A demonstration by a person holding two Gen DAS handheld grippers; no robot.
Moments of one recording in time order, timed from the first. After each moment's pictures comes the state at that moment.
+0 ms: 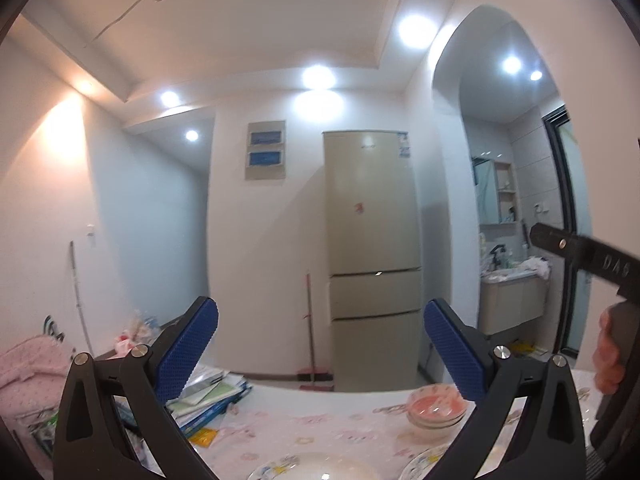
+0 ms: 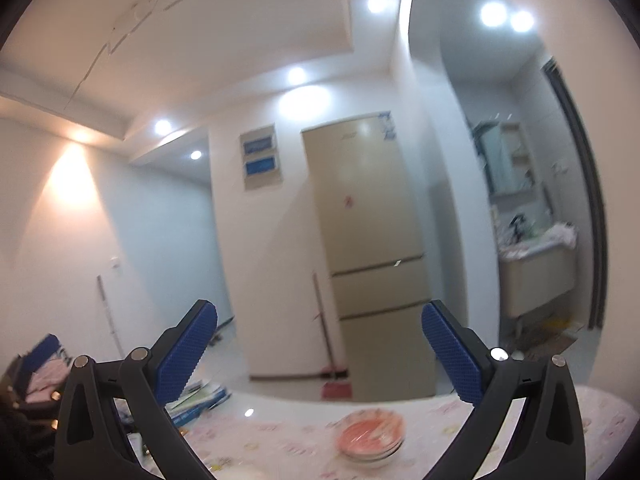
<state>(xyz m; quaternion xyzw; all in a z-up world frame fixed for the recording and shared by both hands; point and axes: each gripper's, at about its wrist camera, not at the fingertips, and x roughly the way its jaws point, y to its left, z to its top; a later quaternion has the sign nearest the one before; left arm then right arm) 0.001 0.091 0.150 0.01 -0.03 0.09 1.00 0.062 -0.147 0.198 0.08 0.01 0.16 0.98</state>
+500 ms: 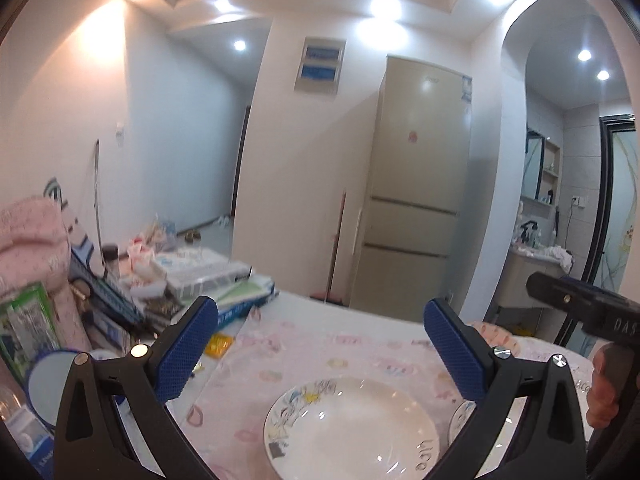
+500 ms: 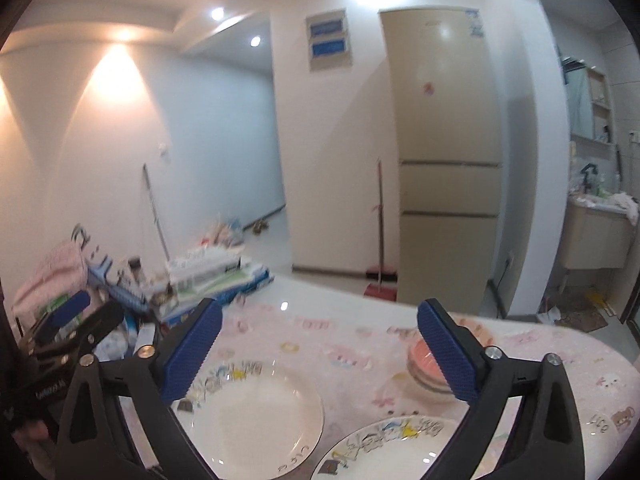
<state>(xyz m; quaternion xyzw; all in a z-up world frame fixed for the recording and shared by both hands) 0.048 0.171 0.050 -0.10 0.10 0.13 0.98 0.151 -0.039 0.080 -0.03 0.19 0.28 0.94</state>
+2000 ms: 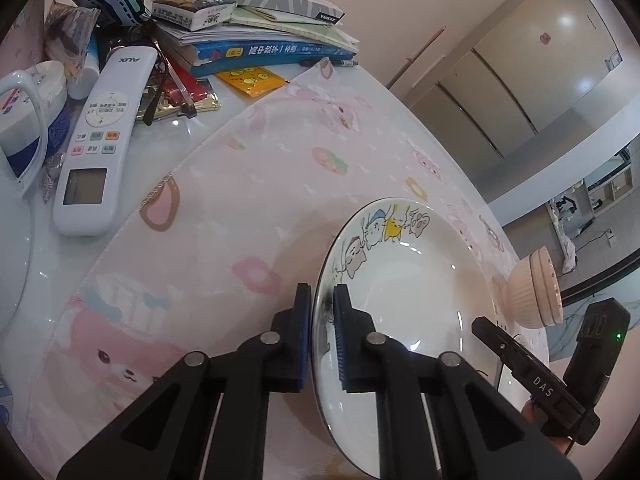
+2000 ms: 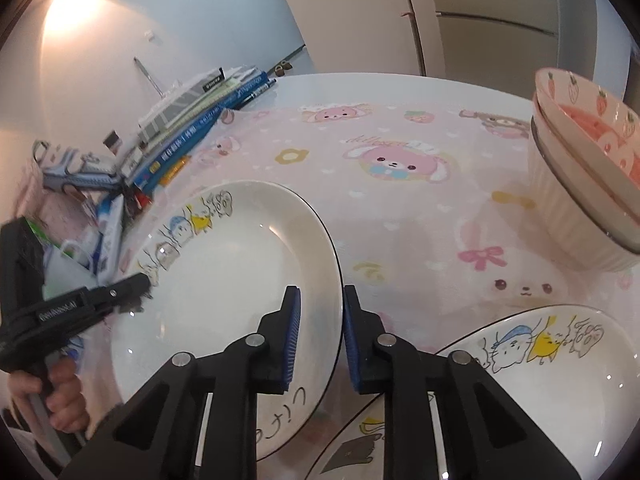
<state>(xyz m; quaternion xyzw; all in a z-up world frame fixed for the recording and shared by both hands) 0.106 0.243 -0.106 -0.36 0.41 0.11 0.83 0.255 0.013 -0.103 -0.04 0.49 0.32 0.81</state>
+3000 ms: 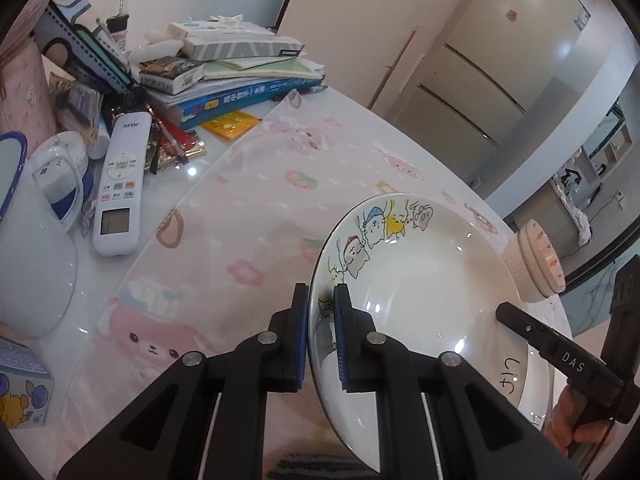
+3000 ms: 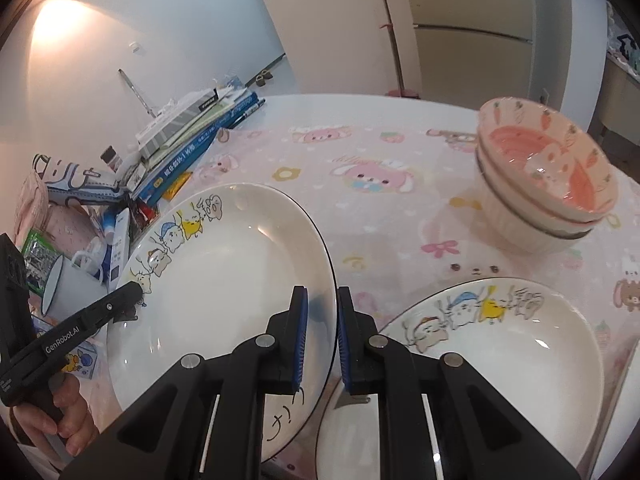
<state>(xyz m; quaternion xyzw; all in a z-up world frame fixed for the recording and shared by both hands) 0.089 0.207 -0.059 -0.28 0.40 0.12 0.86 0.231 -0.012 -0.053 -0.02 0.48 0.28 0.83</state>
